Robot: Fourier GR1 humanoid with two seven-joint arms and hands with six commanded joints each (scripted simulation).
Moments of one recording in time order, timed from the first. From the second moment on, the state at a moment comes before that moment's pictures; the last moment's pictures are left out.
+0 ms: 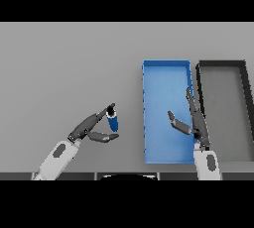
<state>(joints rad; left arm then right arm) -0.15 0.35 -0.53 -1.45 0.07 -0.16 -0.08 0.08 -0.15 0.06 -1.68 0.16 0.04 -0.08</state>
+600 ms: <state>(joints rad) -0.21 0.19 -0.54 -1.30 0.07 -0.14 -0.14 0.11 -0.16 0.06 -1.67 0.16 0.05 -0.13</state>
